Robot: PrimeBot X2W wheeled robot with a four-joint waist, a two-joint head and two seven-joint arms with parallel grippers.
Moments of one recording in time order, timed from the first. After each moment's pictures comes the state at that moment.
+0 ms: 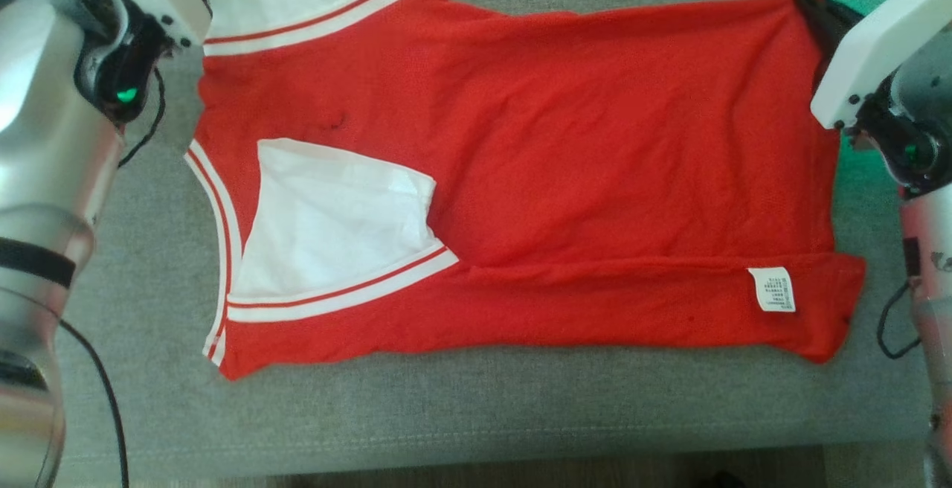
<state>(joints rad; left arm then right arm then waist) -1.16 0.37 -0.75 0.88 -0.89 -0.13 -0.08 -0.75 -0.29 0.11 0.42 0.44 0.13 0.60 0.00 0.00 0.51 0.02</state>
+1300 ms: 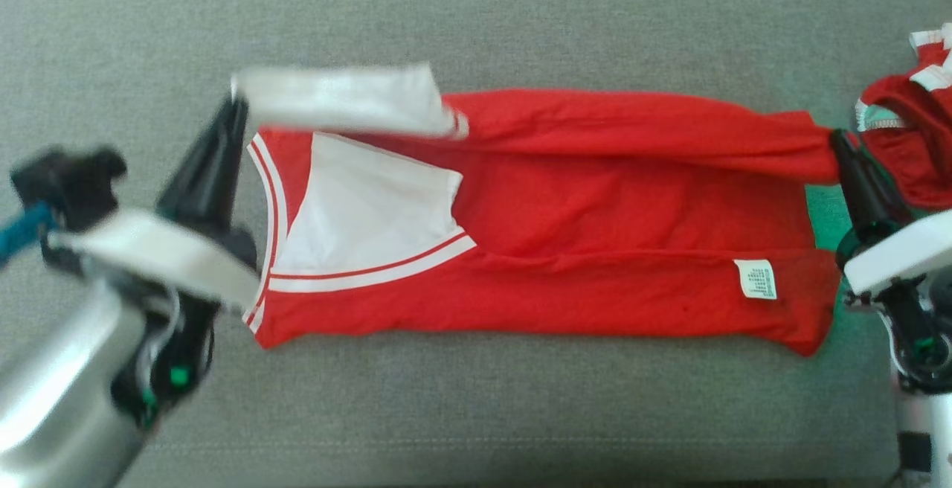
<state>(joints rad) -0.50 0.64 -0.71 0.01 -0.98 0.20 -0.25 -0.24 -0.21 -0.09 0.07 0.76 0.13 0.37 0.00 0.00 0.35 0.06</state>
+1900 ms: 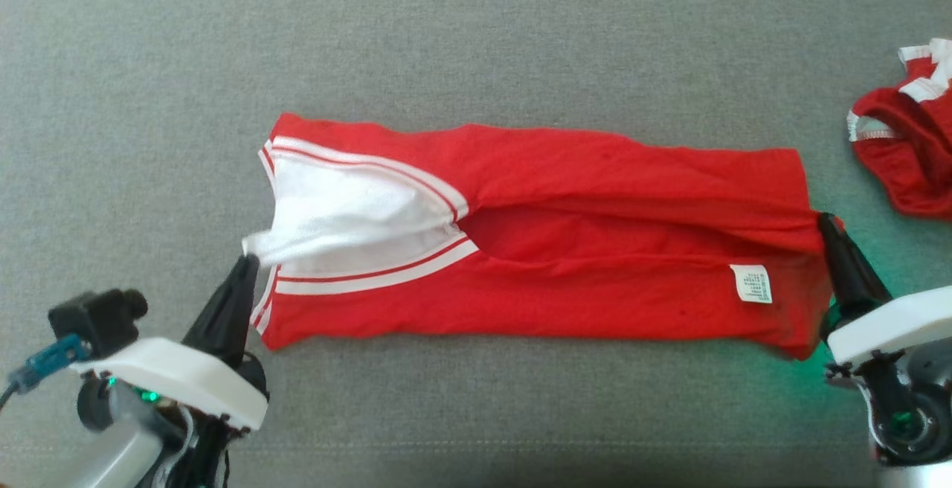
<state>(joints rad) -0.16 0.65 -0.67 -0.10 -1.11 0.30 -0.25 -0.07 -0.11 -0.15 0.04 0.75 0.13 0.34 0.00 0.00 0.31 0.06</state>
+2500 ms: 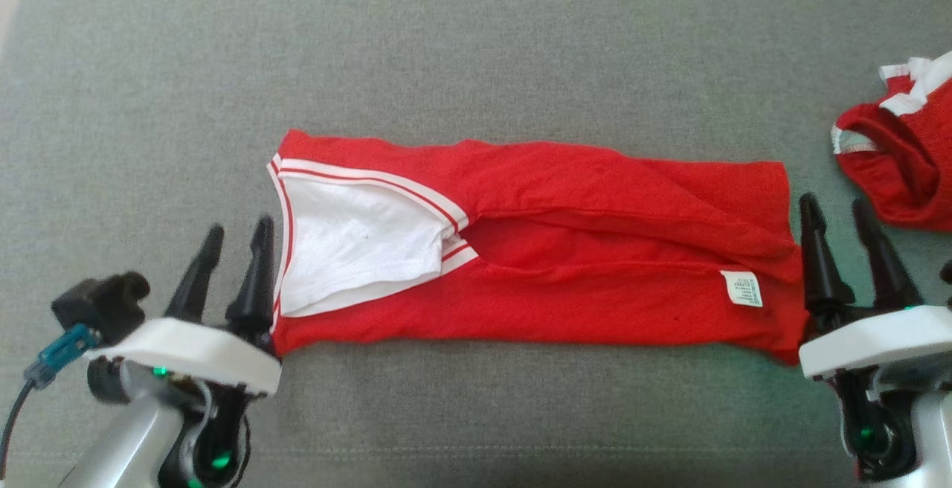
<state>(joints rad) -0.15 0.48 -0.53 0.02 -0.95 0.24 -0.25 -0.03 -0.11 -0.07 -0.01 0.47 0.13 0.10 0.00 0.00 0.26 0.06</state>
